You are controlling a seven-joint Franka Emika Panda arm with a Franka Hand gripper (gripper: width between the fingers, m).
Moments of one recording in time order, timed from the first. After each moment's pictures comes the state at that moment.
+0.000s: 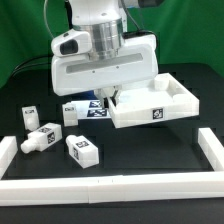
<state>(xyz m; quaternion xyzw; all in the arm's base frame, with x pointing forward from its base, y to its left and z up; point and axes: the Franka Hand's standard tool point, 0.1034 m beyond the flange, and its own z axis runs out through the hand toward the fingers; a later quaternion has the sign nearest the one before) 0.459 -0.024 0.057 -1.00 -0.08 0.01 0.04</state>
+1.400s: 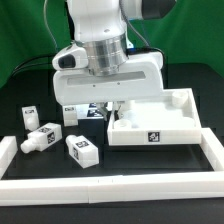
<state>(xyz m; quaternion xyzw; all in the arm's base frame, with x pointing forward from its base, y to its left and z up) 0.490 -0.019 0.031 -1.00 0.07 0.02 0.04</state>
